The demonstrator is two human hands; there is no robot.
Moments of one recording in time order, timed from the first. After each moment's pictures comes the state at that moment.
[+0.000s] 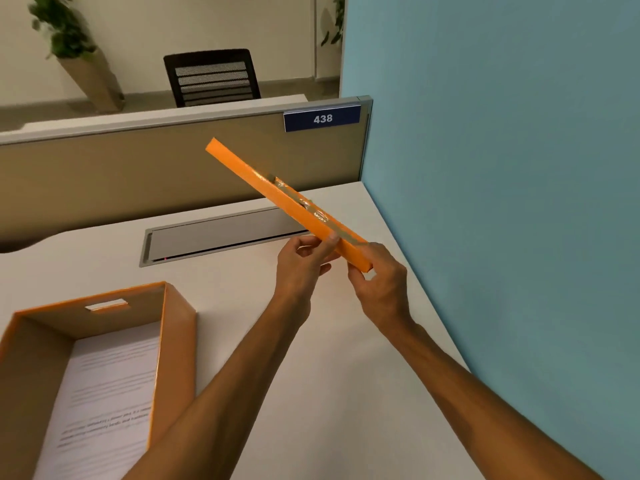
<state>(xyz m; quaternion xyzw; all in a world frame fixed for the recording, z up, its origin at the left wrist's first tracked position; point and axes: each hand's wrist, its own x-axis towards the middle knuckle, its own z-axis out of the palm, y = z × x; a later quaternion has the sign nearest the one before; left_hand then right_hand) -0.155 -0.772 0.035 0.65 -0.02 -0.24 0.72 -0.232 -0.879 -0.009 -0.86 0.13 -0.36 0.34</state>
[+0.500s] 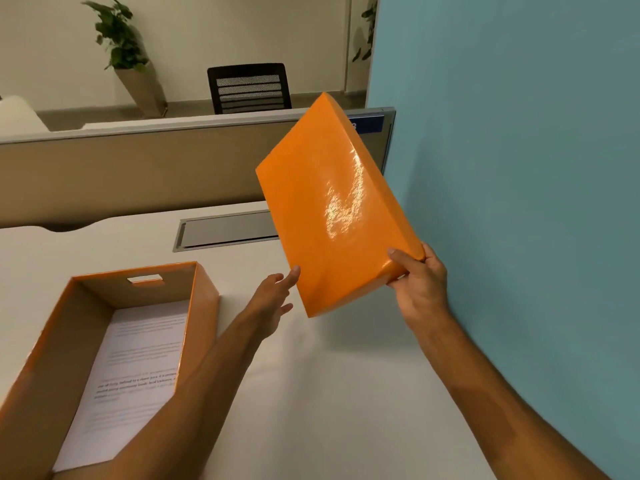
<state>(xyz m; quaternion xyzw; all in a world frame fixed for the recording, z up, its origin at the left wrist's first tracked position) -0.156 -0.690 -0.010 0.67 0.07 -0.32 0.67 -0.265 -0.903 0.016 -0.43 0.22 -0.25 0.84</state>
